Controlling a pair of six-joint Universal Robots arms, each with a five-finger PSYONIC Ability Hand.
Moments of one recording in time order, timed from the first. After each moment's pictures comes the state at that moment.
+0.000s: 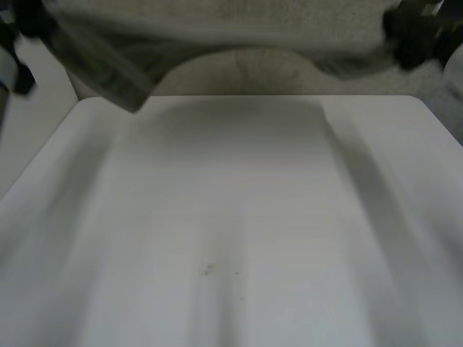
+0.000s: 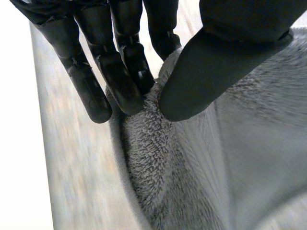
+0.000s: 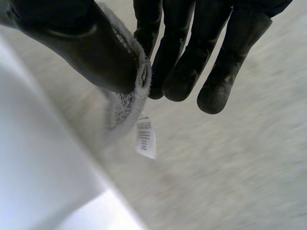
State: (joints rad) left arm 4.62 -1.88 -1.24 3.51 -1.42 2.98; right arm 1.72 -1.17 0.96 0.15 1.26 2.66; left_hand 1.20 1.22 1.22 1.22 1.01; right_hand 1.33 1.34 1.34 1.34 1.17
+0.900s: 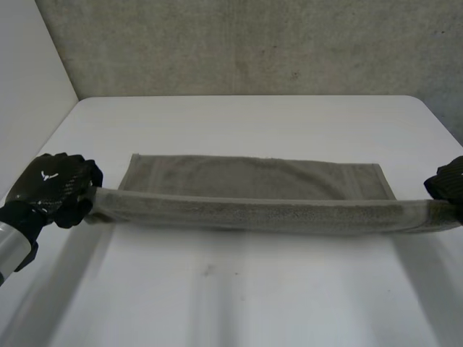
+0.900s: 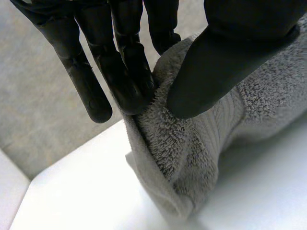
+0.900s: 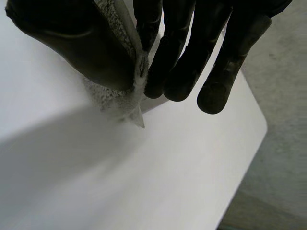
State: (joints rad) left arm 4.83 -1.40 -2.17 3.42 -0.97 3.46; right arm 1.41 -1.59 1.65 0.54 1.19 2.08; left_hand 1.20 1.22 1.22 1.22 1.01; right_hand 1.33 1.34 1.34 1.34 1.17
